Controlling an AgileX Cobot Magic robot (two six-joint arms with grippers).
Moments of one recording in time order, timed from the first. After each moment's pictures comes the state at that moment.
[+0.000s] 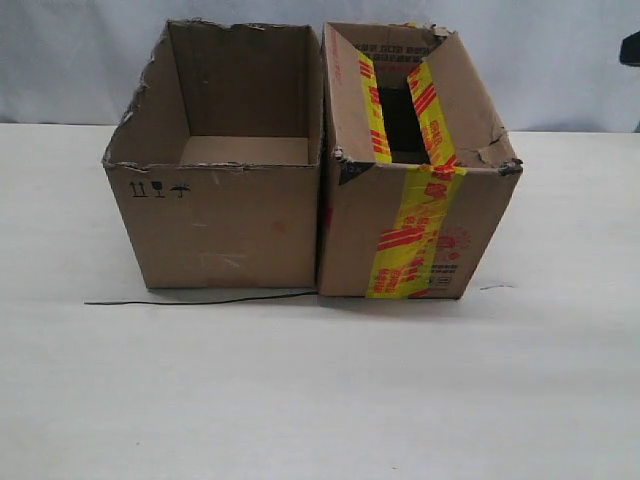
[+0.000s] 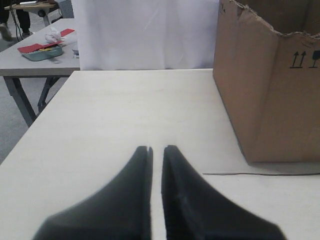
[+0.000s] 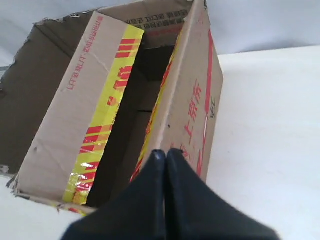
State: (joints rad) left arm -0.02 0.00 0.00 0.20 0.32 -0.13; right arm -0.17 1.41 -1.23 0.91 0.97 -0.72
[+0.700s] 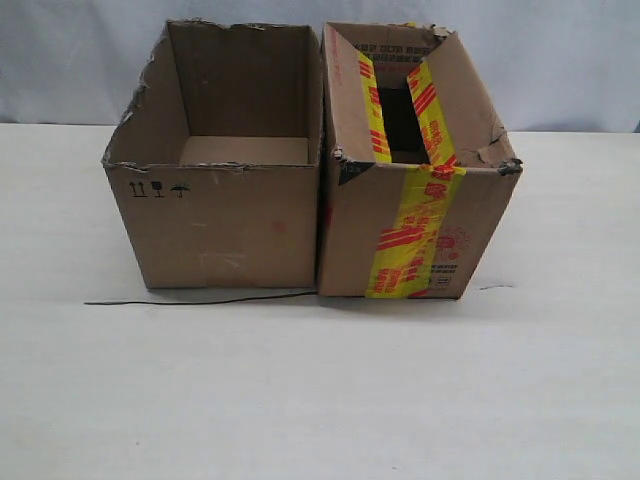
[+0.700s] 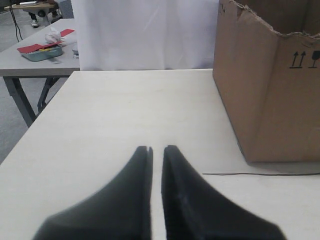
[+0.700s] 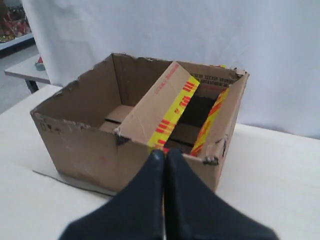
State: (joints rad) left arm -0.02 0.00 0.00 0.20 0.32 -0.13; right arm 0.05 0.51 -0.83 0.67 0.87 -0.57
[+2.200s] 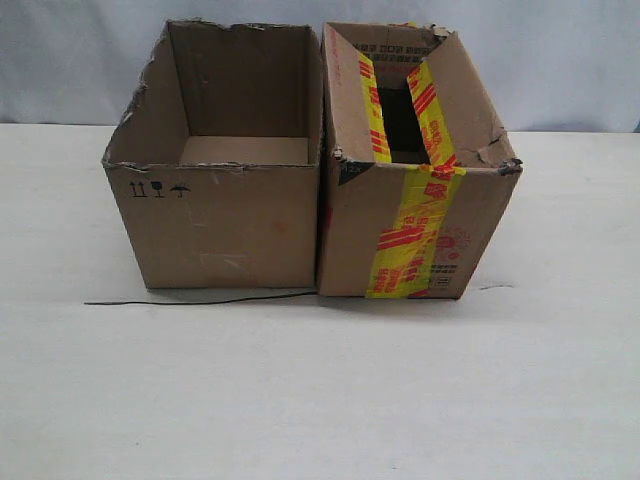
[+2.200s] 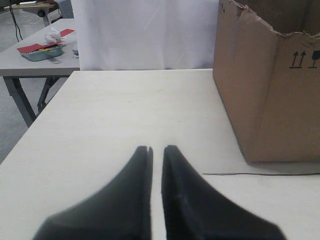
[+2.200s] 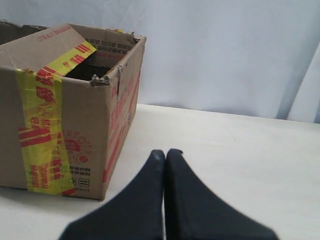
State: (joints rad) left arm -0.02 0.00 0.00 0.20 0.32 -0.13; right arm 0.16 0.03 -0.10 0.15 0.31 -0.23
